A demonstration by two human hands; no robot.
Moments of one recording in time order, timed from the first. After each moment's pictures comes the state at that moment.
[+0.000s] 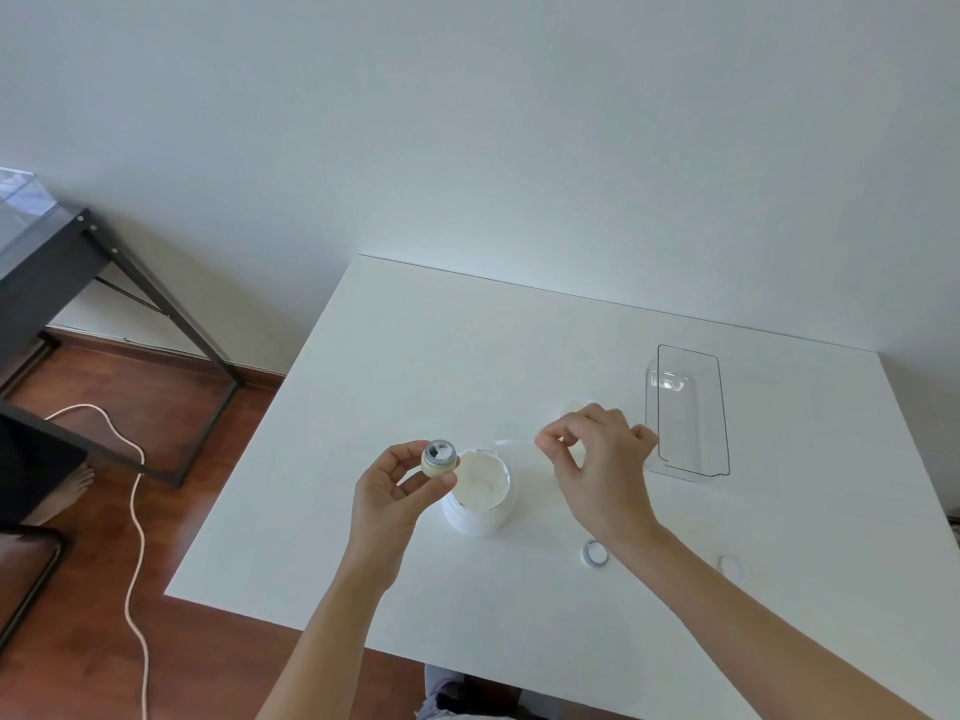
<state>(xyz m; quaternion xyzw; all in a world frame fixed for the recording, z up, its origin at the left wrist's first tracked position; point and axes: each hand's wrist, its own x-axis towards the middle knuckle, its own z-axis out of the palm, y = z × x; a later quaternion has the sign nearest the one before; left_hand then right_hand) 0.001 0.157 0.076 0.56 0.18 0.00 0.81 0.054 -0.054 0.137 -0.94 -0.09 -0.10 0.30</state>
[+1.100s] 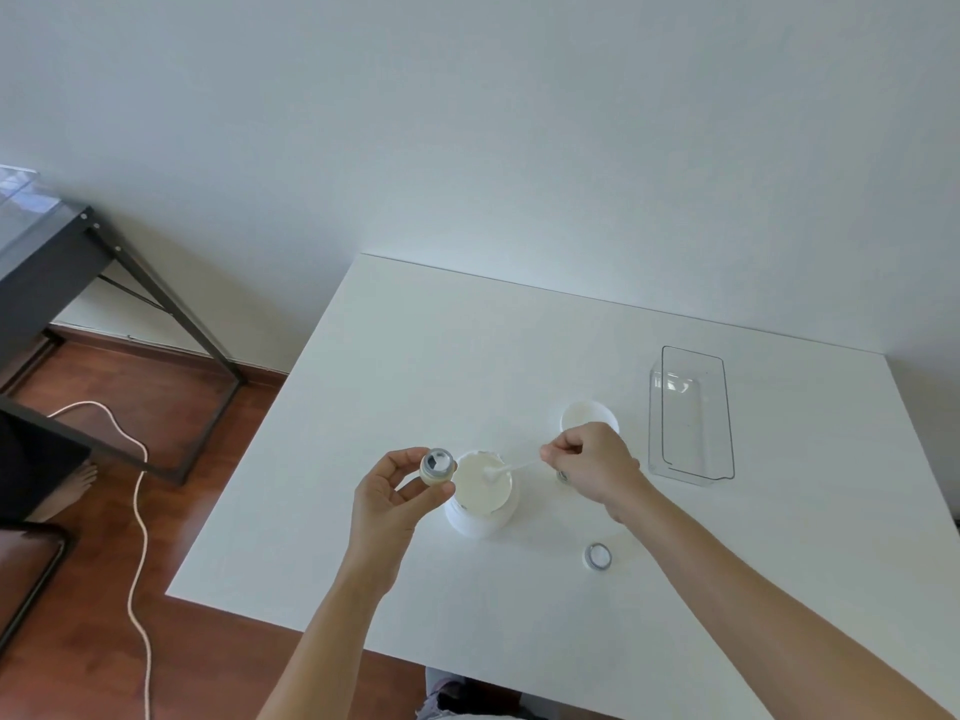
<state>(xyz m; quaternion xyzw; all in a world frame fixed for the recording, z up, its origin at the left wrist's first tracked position) 0.000 0.160 0.067 0.56 0.20 -0.01 0.80 0.088 -0.059 0.117 -0.89 0.10 0.23 0.38</state>
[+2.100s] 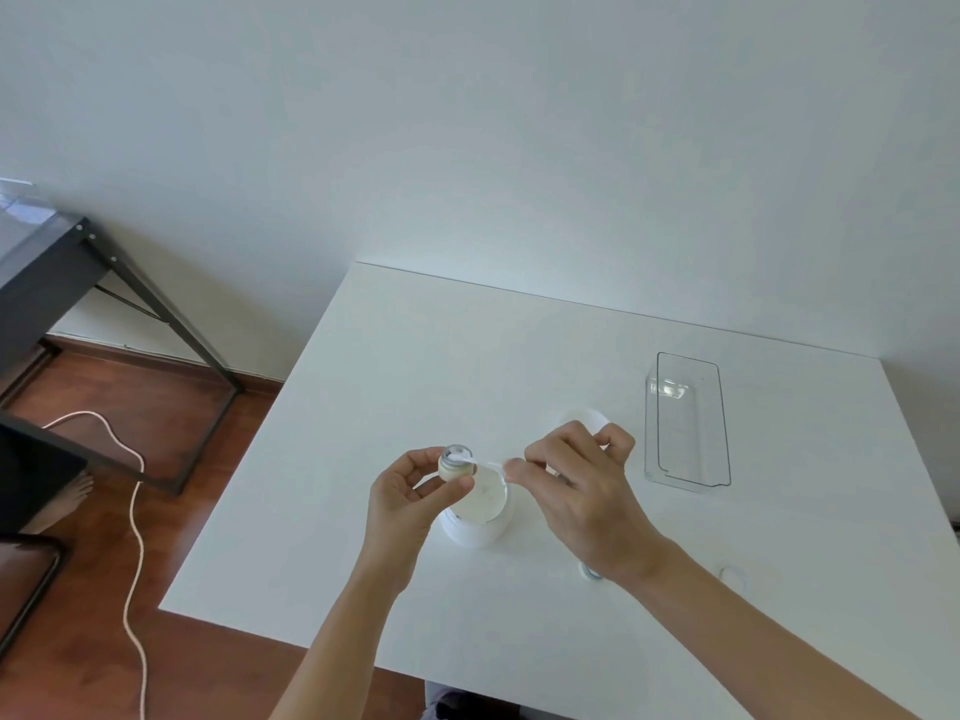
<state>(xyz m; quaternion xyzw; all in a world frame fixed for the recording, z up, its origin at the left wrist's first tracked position) 0.014 0.143 0.079 0.57 0.18 -0.03 0.80 0.054 -0.055 0.136 -0.87 -0.35 -0.32 0.15</state>
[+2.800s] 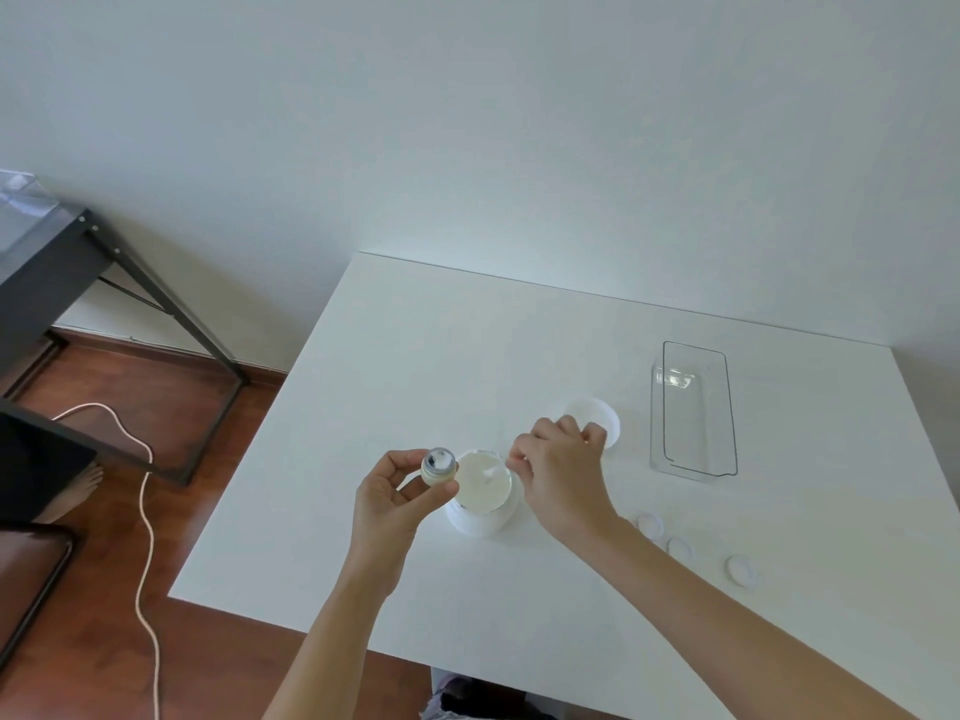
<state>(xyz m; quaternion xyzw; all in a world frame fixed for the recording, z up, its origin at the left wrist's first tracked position) 0.001 0.157 0.071 0.56 0.20 -0.01 0.80 0.065 -0.032 0.103 -0.98 -0.17 0.00 0.14</state>
